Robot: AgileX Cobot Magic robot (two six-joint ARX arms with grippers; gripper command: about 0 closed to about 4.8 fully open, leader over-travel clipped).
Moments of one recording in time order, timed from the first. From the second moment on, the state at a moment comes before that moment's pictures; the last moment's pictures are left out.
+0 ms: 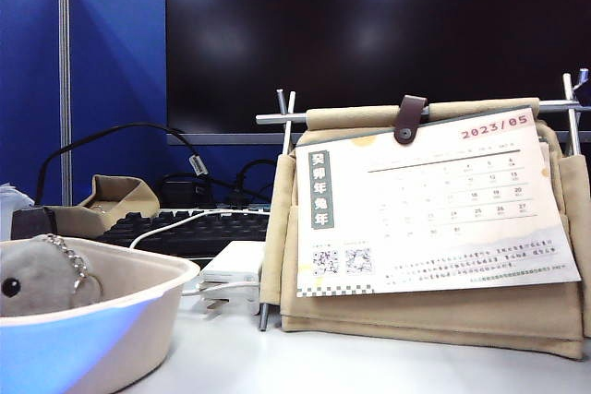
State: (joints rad) left arm 0.02 0.06 0.36 -0.30 0.09 -0.06; right arm 1.00 0.14 0.23 -0.40 0.47 -0.11
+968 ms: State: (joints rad) left arm 0.02 0.05 0.12 -0.08 0.07 -0.06; right arm 1.00 0.14 0.23 -0.40 0.47 -0.11
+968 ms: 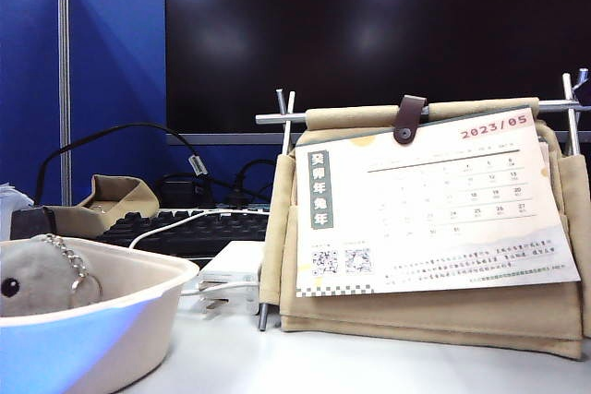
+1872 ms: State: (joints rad) left arm 0.02 0.01 0.02 -0.06 0.02 -0.06; right arm 1.00 0.14 0.23 -0.40 0.47 -0.11
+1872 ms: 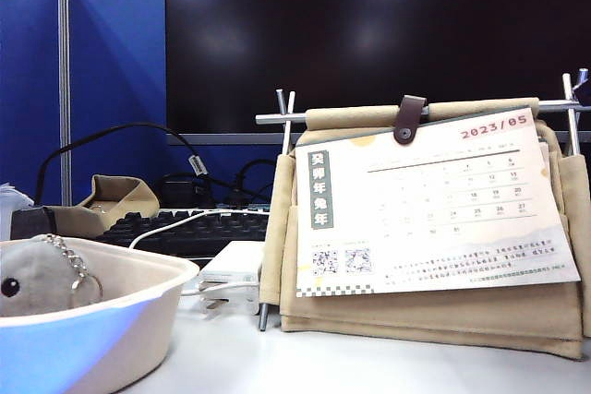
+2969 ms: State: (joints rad) left arm 0.02 0.01 0.01 -0.05 0.02 -0.07; right arm 1.00 0.14 0.23 -0.40 0.47 -0.11
